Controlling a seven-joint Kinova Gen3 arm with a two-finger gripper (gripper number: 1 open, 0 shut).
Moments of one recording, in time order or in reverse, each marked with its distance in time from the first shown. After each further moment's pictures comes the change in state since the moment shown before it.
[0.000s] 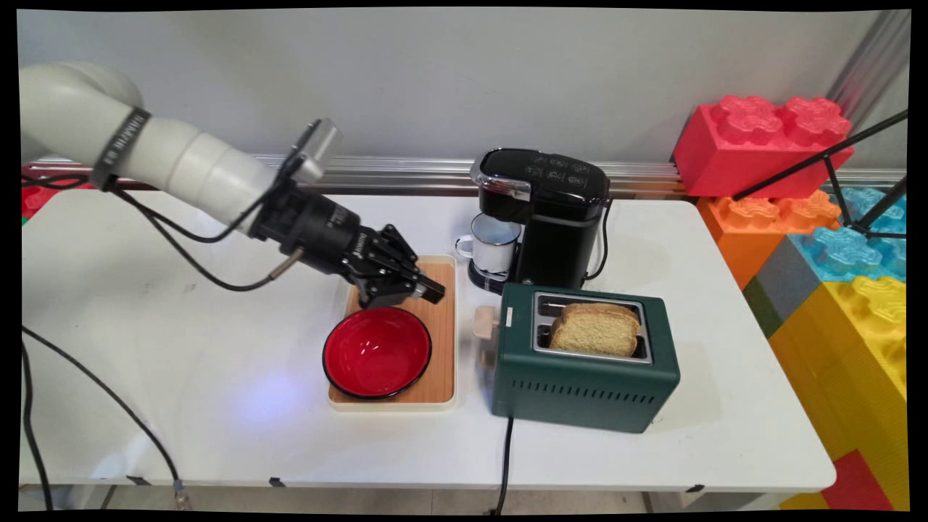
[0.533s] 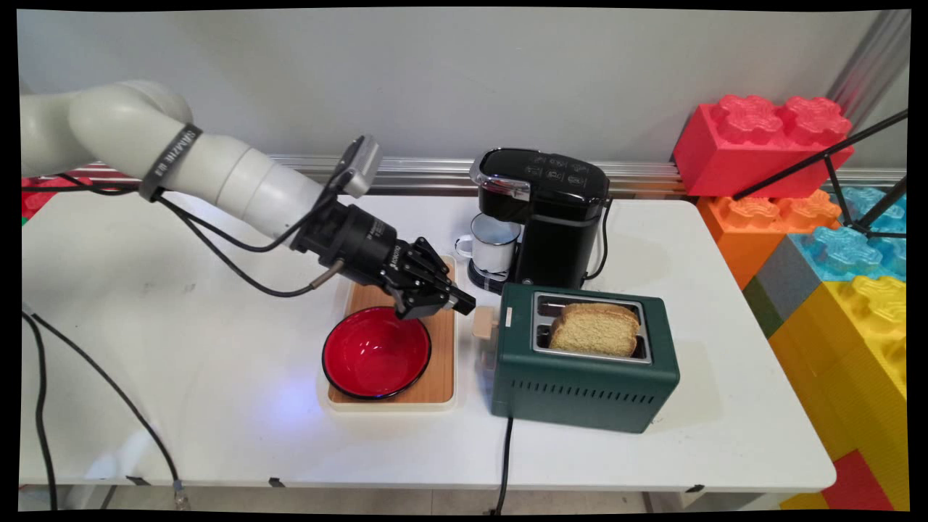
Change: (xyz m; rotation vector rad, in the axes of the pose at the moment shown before) arm 0.007 -0.006 0.039 -0.022 0.000 -0.019
